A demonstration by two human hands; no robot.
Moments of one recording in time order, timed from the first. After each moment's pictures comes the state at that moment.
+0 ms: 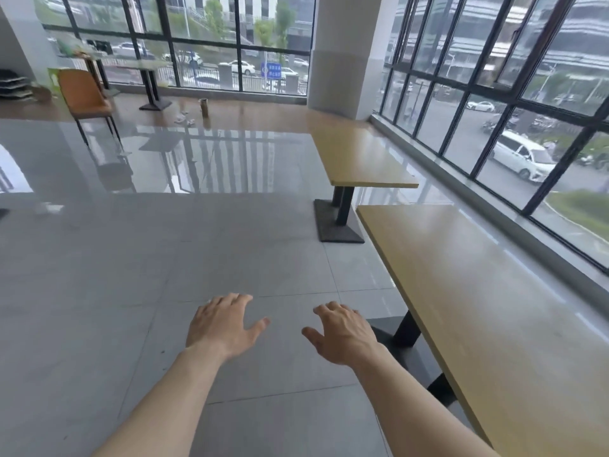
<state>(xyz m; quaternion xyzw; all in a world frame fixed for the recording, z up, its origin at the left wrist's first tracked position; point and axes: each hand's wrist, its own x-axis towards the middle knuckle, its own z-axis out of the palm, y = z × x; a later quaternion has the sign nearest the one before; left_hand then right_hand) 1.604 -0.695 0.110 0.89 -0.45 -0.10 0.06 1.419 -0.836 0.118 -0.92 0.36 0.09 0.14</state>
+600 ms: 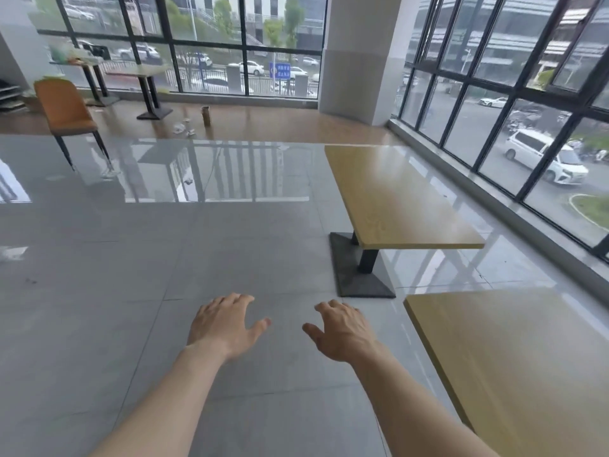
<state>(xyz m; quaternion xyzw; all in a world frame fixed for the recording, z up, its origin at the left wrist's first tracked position) 1.983 -1.134 0.110 0.89 -0.44 -0.11 0.05 1.807 -1.283 0.109 -0.92 0.36 0.09 0.14</state>
